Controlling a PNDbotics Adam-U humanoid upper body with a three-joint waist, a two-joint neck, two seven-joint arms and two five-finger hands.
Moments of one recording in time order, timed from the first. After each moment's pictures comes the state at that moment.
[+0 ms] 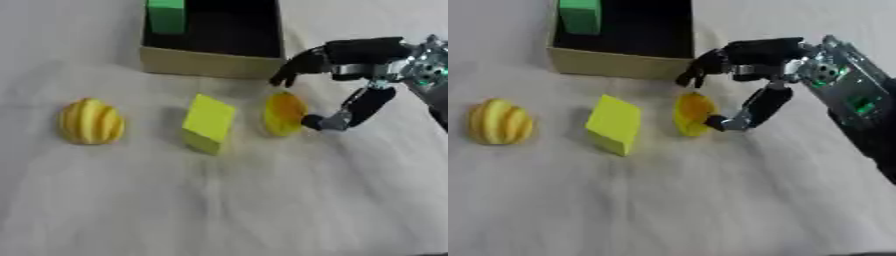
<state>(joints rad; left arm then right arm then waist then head) -0.62 0.46 -0.04 -1.98 0.07 -0.26 0.21 -0.70 -0.84 0.33 -1.63 0.27 -0.51 0.66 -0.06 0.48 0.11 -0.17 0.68</state>
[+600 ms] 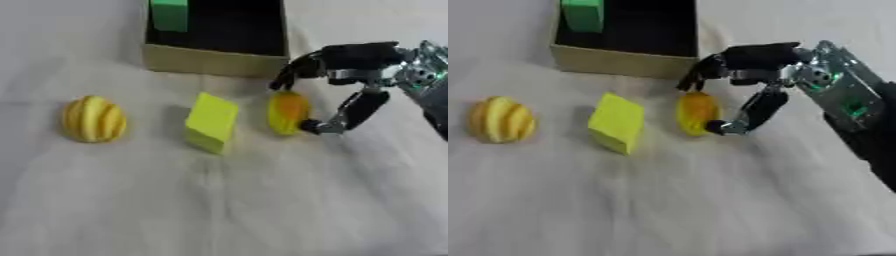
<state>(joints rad) -0.62 0.46 -0.04 -1.98 0.08 -0.26 0.20 -0.69 -0.82 0.33 -1.60 0.33 -0.52 0.65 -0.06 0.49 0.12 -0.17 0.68</state>
